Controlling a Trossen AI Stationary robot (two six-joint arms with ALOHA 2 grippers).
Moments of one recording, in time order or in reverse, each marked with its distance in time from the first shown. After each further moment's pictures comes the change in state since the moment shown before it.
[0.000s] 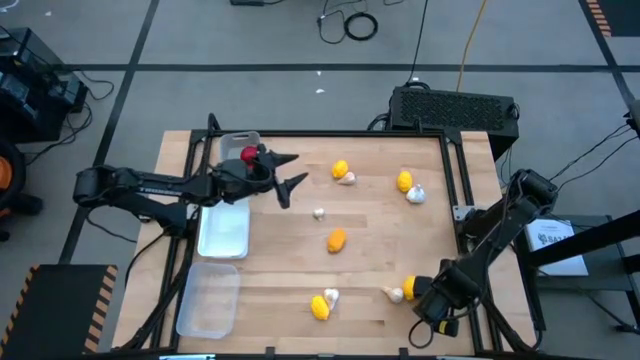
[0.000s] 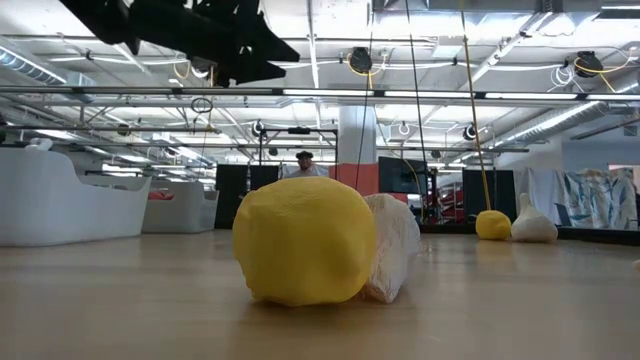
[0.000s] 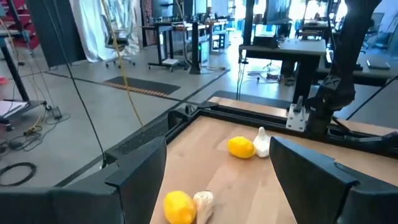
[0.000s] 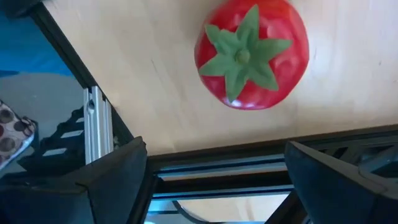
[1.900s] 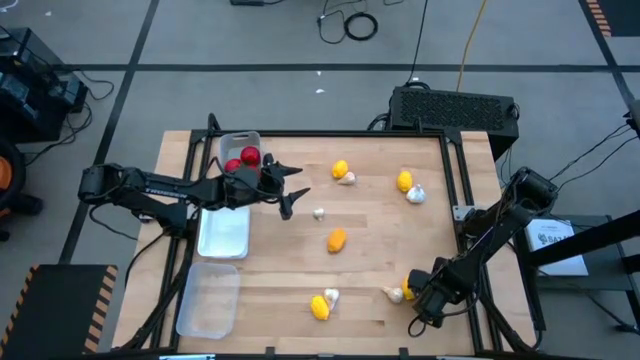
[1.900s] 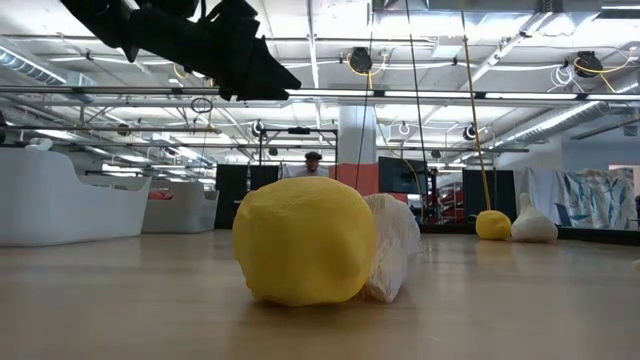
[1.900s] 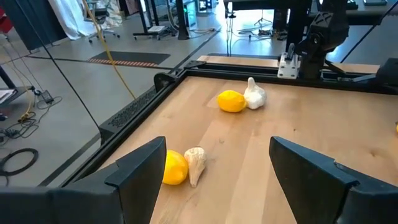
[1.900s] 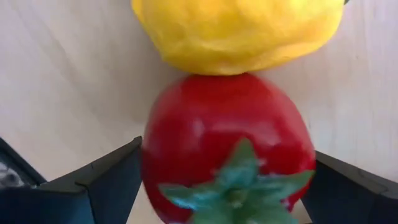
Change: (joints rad) left arm -0.046 0.053 0.000 -0.118 0.010 0.046; right arm 0.007 0.001 -0.275 0.349 0.166 0.163
